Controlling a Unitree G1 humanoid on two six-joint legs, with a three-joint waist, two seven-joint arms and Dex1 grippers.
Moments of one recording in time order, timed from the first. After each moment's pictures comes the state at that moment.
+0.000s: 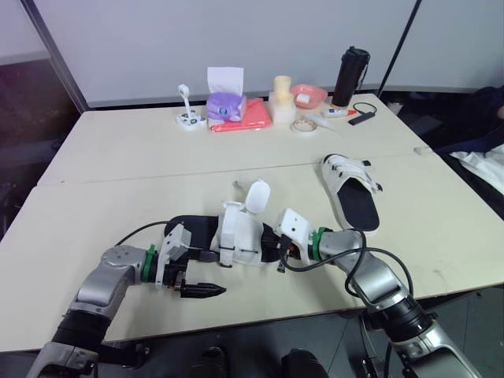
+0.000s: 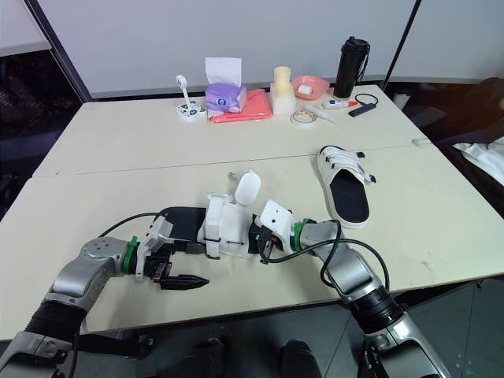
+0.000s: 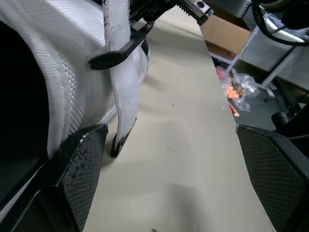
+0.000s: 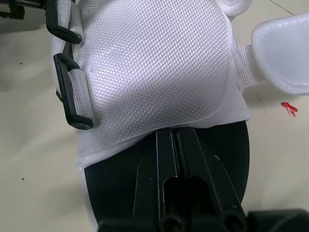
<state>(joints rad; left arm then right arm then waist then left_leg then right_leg) -0.29 0.60 -0.11 0.13 -0.41 0.31 -1.41 -0.43 -0.45 0.35 -0.10 0.01 0.41 0.82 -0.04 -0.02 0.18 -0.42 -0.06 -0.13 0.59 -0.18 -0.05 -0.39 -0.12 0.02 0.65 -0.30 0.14</state>
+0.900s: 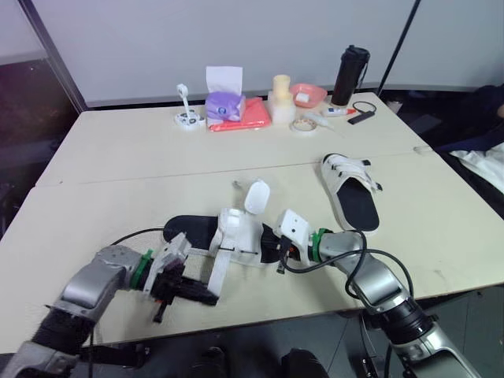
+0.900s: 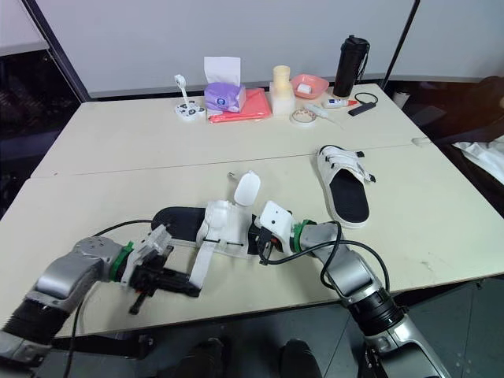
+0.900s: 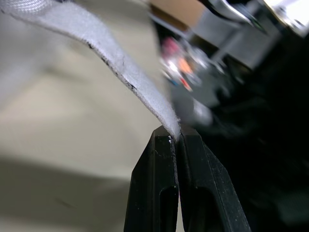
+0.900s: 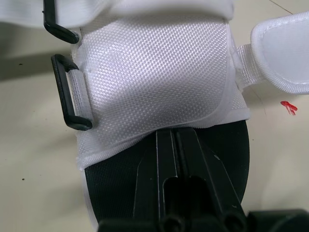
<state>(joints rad) -0.25 0.82 -0.19 -0.08 -0.48 0.52 -1.58 -0.42 -0.45 0.34 -0.12 0.01 0.42 0.81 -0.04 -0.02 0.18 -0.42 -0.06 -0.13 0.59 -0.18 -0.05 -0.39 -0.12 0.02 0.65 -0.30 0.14</state>
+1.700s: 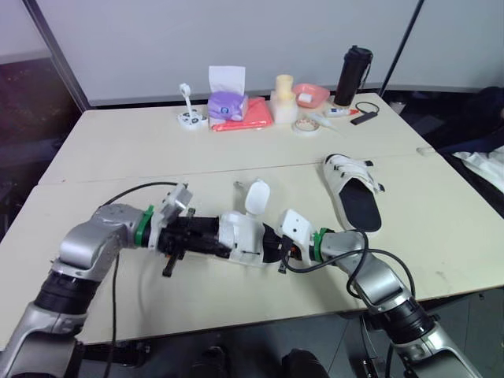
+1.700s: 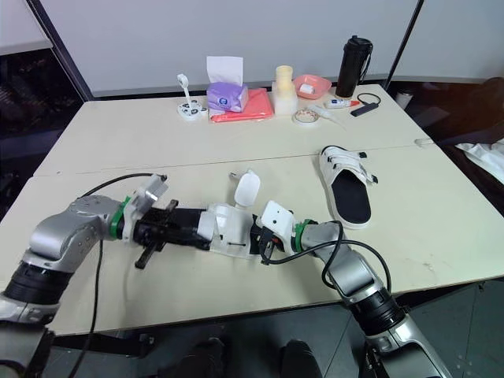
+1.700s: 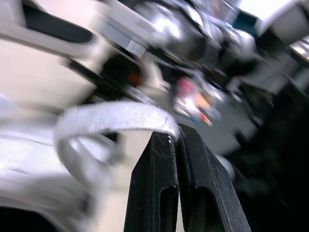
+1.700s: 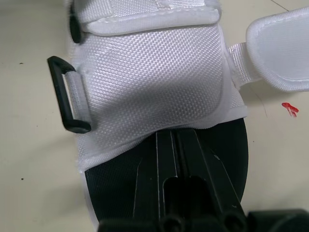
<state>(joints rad) -0.58 0.66 -0.10 0.03 -0.63 0.64 -1.38 -0.42 -0.46 0.34 -0.11 0.01 0.41 0.82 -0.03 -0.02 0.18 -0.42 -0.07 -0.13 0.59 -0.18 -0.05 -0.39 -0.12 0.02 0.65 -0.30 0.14</state>
